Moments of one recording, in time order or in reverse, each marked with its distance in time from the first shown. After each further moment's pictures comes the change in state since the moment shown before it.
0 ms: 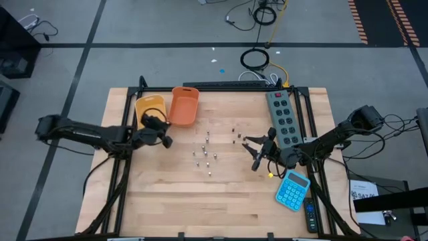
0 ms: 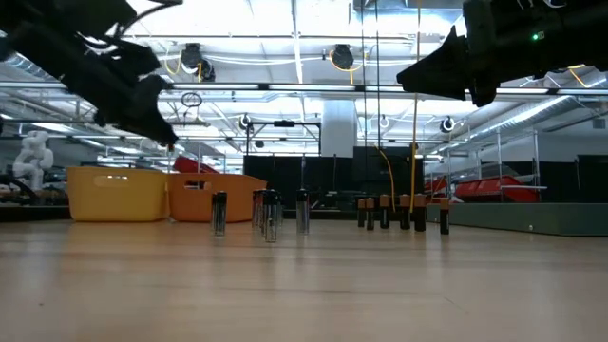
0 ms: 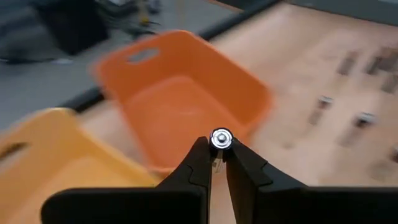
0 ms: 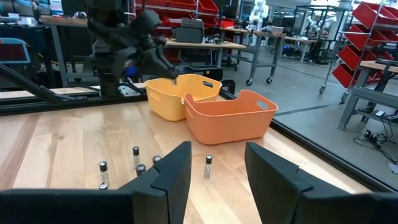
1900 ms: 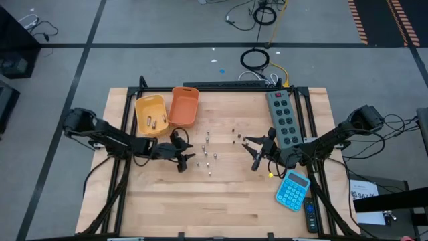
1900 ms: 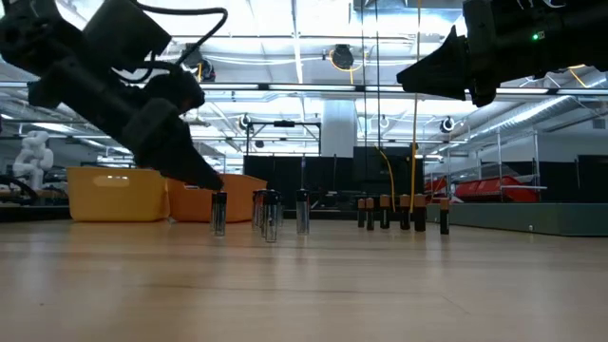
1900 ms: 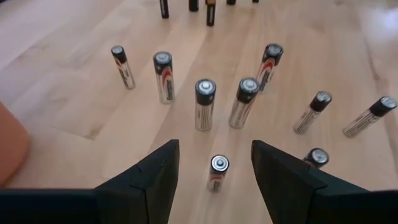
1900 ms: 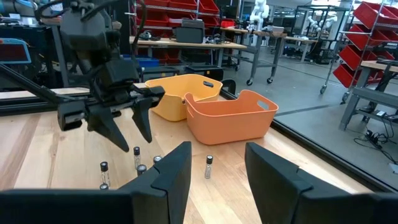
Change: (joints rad) left arm -0.126 0.656 0.001 0.726 0.411 0.184; right arm 0.000 0.000 0.000 0.000 -0.003 0.001
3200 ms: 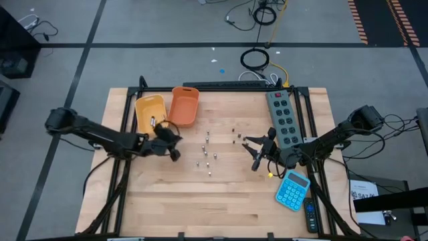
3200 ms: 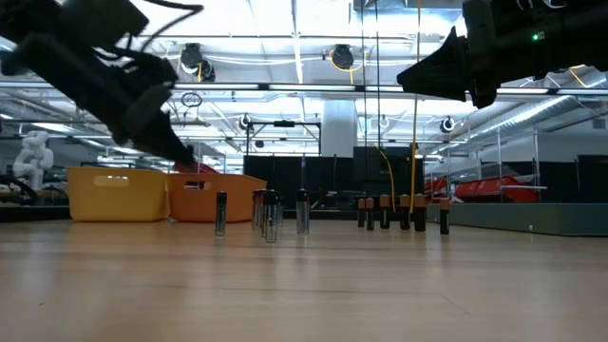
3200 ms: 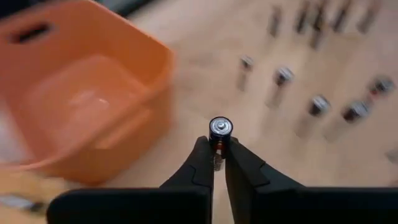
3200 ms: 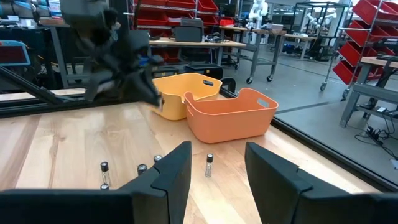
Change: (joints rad) left arm -0.004 -0.373 -0.001 -0.479 -0.302 -0.206; right arm 0.000 0.000 0.000 -0.008 0.004 0.023
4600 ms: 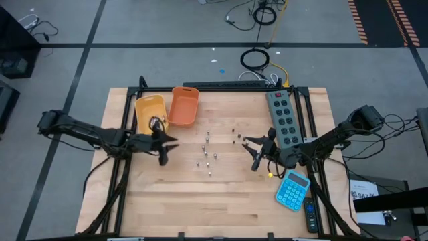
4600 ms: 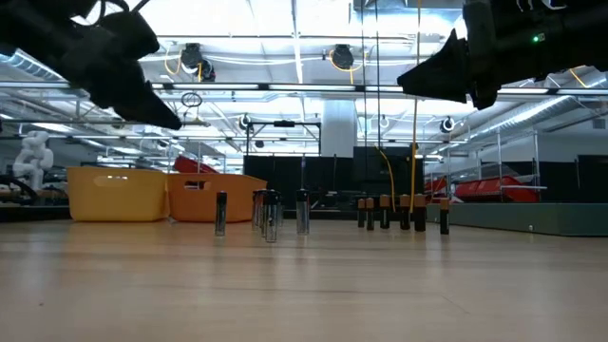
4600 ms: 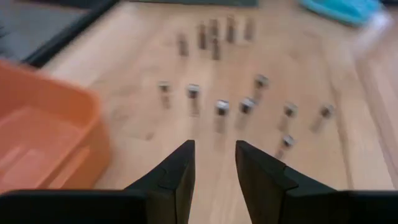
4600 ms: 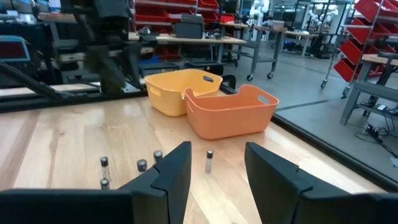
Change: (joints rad) left arm -0.018 -0.261 0.001 -0.089 0.294 0.285; right arm 0.000 0.000 0.000 -0.026 -0.003 0.015
